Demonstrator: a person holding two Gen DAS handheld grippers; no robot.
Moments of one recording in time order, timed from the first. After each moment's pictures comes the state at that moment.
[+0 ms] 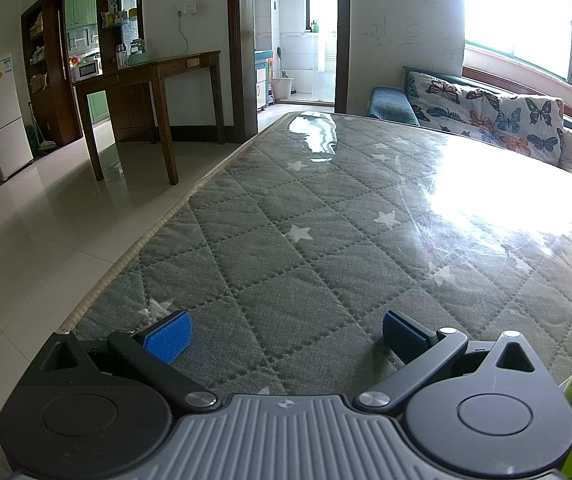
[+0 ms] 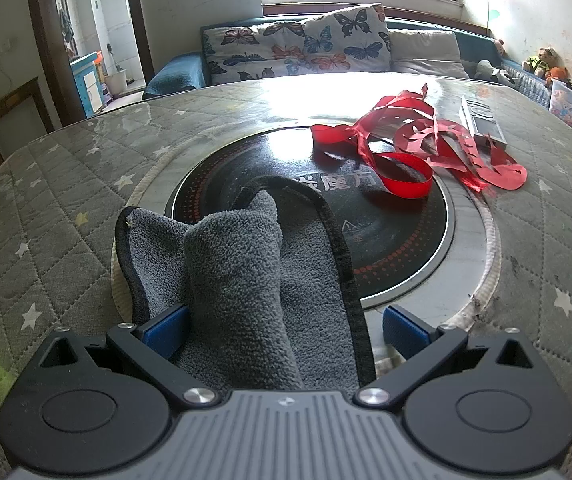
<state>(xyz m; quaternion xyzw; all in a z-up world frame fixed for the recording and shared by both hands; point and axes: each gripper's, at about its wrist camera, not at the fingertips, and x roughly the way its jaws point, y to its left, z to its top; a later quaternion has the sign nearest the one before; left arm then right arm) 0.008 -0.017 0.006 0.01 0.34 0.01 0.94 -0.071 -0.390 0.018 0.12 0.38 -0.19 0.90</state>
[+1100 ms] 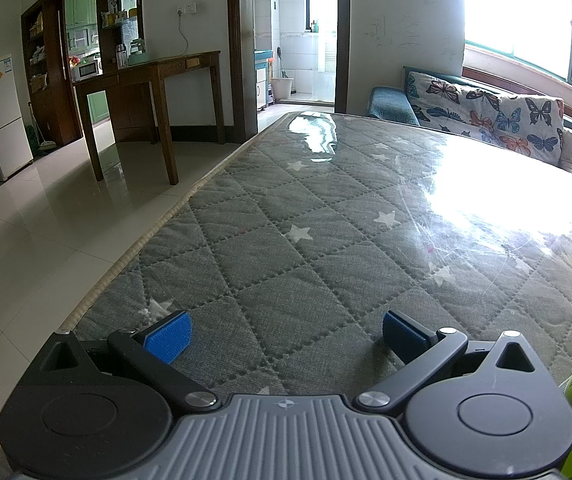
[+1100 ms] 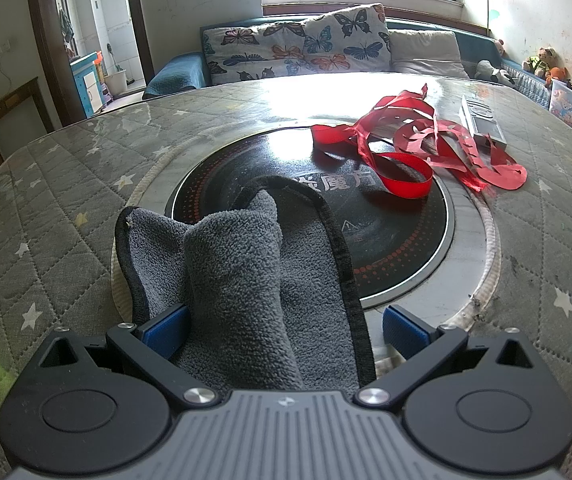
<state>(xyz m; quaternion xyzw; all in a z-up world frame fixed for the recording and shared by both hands) 0.008 -0.017 0.006 0.01 0.34 0.01 0.94 -0.071 -0.390 0.018 0.12 0.38 -0.19 0.90</state>
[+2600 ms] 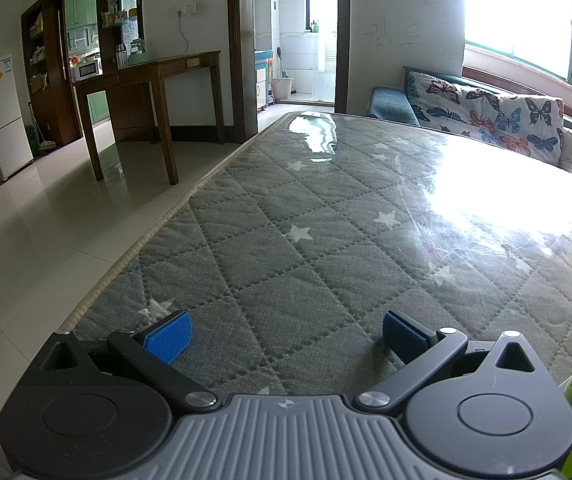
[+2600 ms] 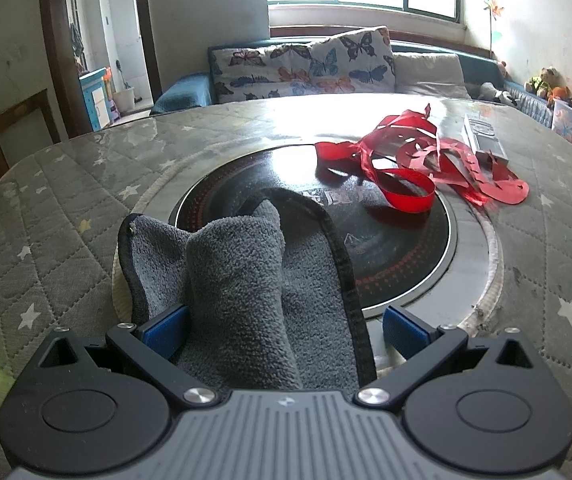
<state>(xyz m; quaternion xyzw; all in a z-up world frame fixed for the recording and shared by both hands) 0.008 -0.016 0.006 0.01 0.34 0.01 0.94 -0.077 -0.387 0.012 0.11 0.35 -0.19 0.91</state>
